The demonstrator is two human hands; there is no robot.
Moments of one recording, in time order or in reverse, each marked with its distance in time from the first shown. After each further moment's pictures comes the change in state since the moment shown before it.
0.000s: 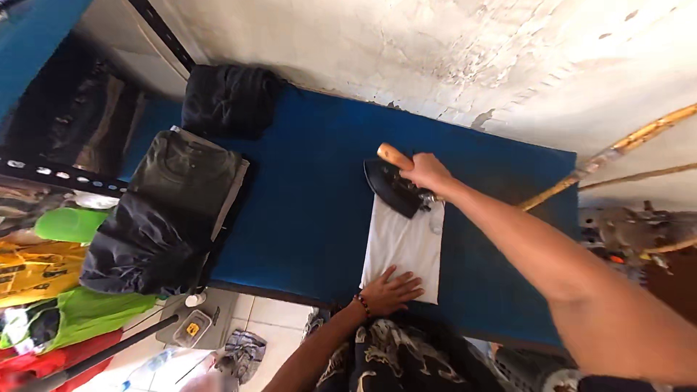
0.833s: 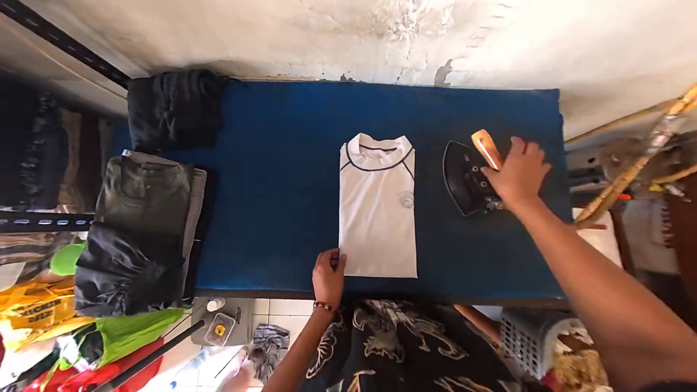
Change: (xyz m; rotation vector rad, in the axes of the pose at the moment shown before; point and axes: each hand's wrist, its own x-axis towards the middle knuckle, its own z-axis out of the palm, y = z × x) left_hand -0.001 0.017 -0.086 -0.495 0.317 -1.337; right_hand -0.098 0.246 -0.013 0.044 0.596 0.223
